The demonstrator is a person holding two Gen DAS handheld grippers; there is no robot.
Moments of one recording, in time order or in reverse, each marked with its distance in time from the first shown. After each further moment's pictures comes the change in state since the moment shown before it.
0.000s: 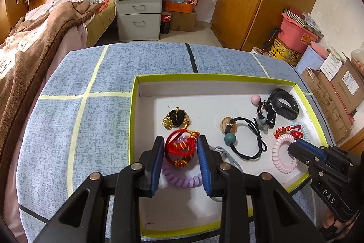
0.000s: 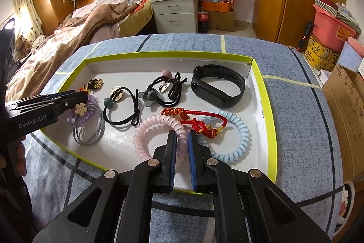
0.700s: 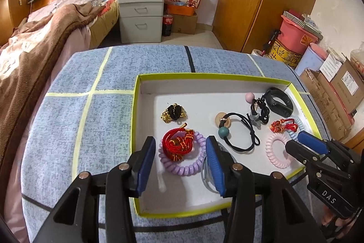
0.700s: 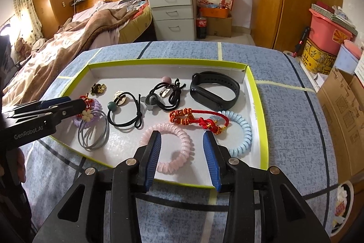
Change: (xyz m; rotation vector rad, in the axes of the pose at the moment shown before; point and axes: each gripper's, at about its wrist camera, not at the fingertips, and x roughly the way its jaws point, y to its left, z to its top) left arm -0.018 -0.005 -0.009 -0.002 -0.025 0.023; right arm -0.016 0.001 0.000 0.004 -0.039 -0.019
